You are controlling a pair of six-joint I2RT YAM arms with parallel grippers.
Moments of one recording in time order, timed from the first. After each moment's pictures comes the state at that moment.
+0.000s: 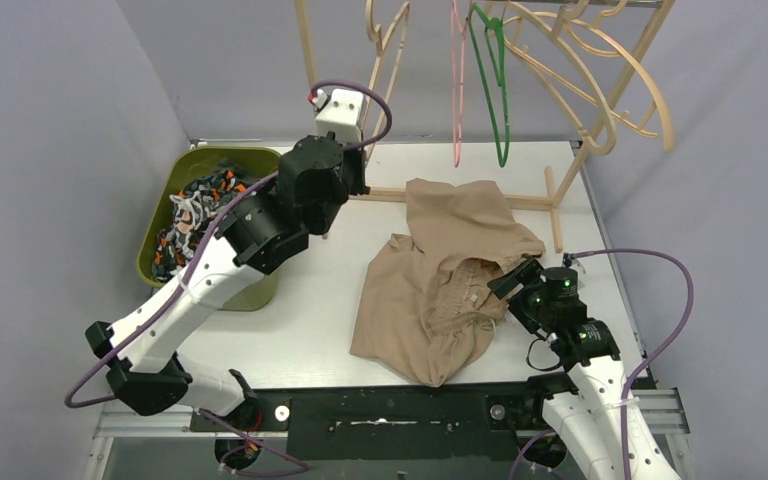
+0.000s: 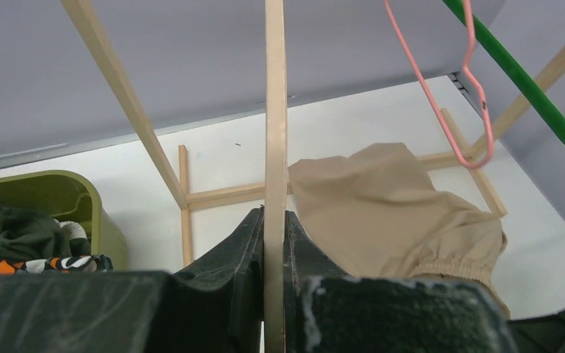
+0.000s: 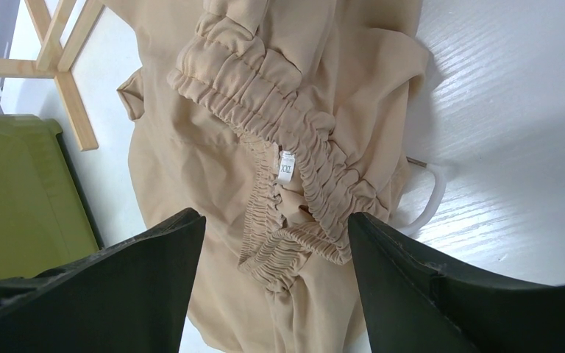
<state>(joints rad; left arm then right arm) -0.94 1.37 1.70 -0.50 -0.62 -0.19 0.16 0.60 0.51 -0.65 -0.02 0.93</state>
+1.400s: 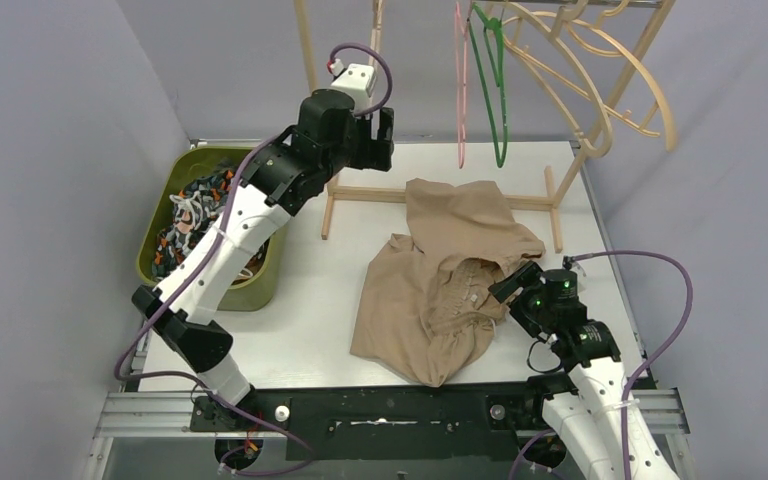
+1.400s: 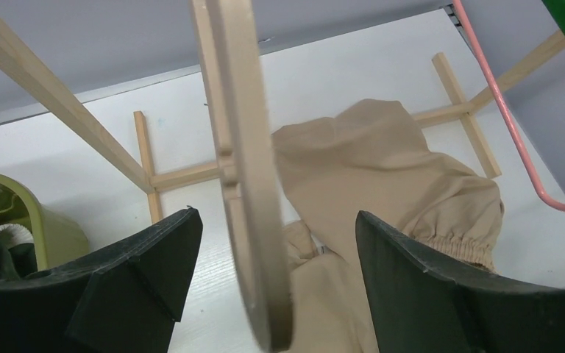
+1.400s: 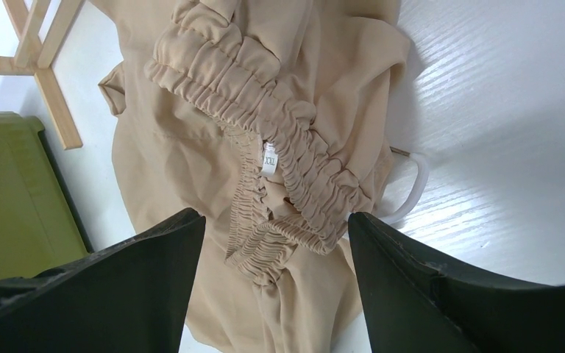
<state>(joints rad) -0.69 1.69 2.02 -0.71 -0.27 -0.26 0.16 0.59 0.51 -0.70 -0.01 0.92</state>
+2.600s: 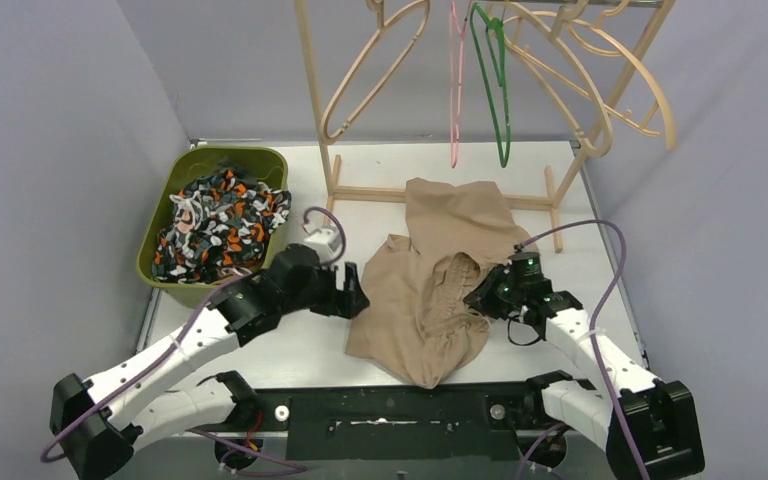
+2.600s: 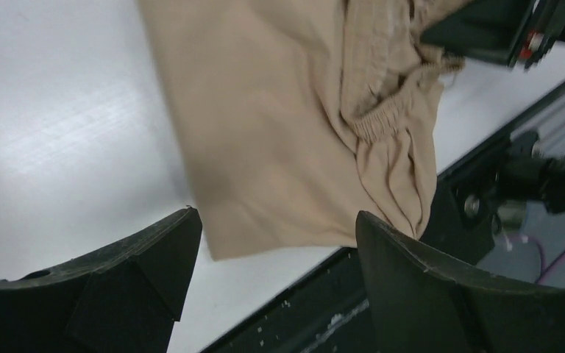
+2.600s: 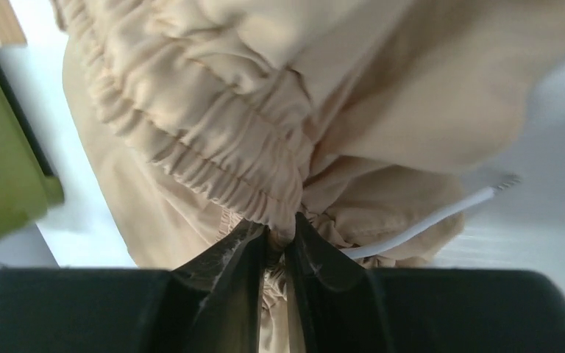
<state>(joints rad) -0.76 0.95 0.83 -0.49 0.02 -0.56 0.22 0.99 0.46 -0.36 -0.21 0.83</state>
